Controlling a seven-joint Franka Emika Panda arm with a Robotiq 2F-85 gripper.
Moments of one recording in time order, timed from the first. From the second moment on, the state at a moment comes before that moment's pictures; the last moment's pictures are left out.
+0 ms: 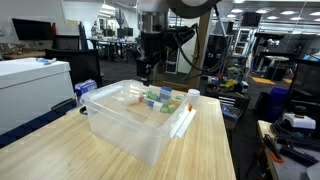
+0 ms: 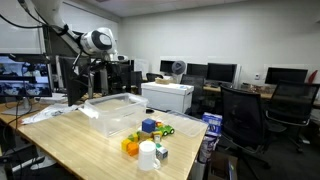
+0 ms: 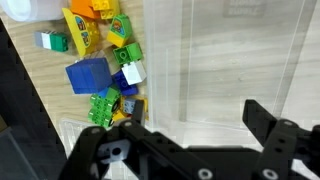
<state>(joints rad) 0.12 0.15 -0.03 -2.11 -0.36 2.29 0.40</state>
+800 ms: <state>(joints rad) -0.12 0.22 -0.11 -1.97 -0.03 2.24 -0.02</state>
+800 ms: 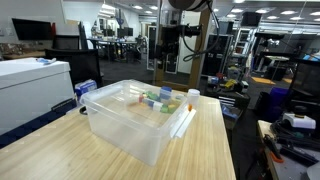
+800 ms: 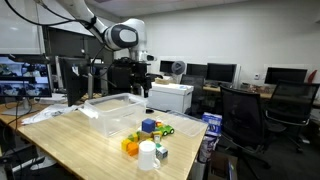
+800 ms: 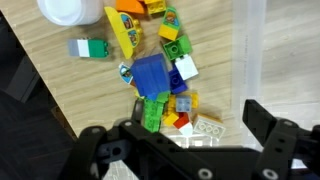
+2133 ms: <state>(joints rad) -0.20 0.47 -0.10 -1.84 -0.06 2.29 -0.34</state>
